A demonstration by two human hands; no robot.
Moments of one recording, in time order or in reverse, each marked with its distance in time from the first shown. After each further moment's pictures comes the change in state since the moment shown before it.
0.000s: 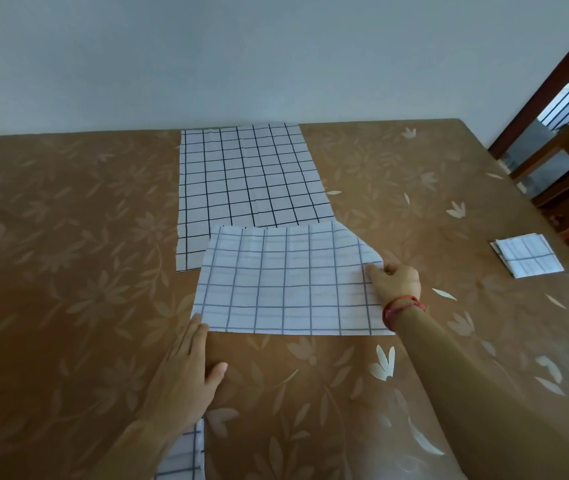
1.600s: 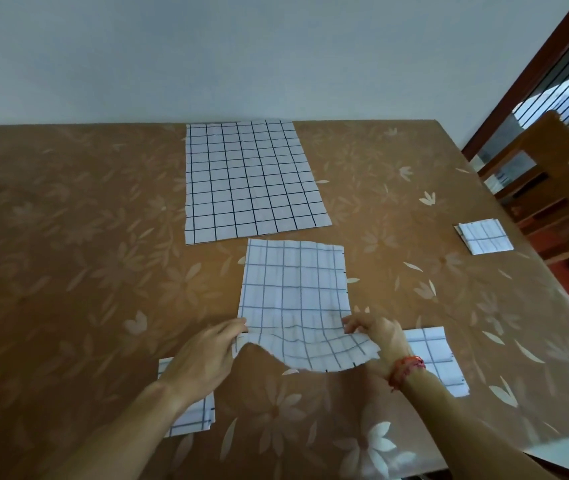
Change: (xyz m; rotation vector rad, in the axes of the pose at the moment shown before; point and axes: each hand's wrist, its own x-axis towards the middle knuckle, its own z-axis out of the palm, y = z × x) left_hand -0.065 0.030 -0.028 -0.104 -0.130 0.291; right_hand -0.105 0.104 -0.060 -0.424 -0.429 -0.529
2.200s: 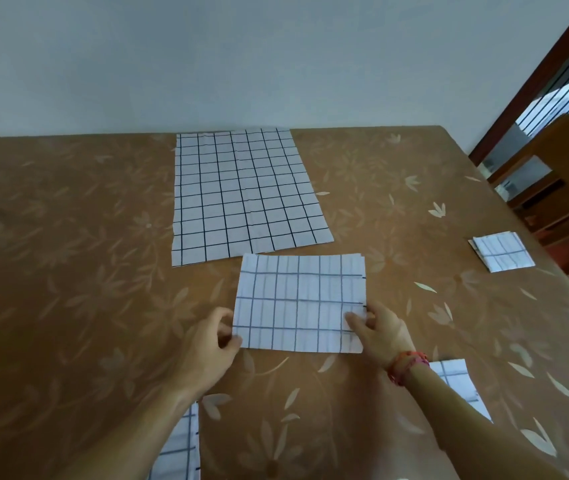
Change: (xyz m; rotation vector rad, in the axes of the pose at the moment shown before) left_hand 0.072 -0.005 0.007 -0.406 0.214 -0.264; right_hand 0.063 -0.017 -0.008 0.193 0.139 0.255
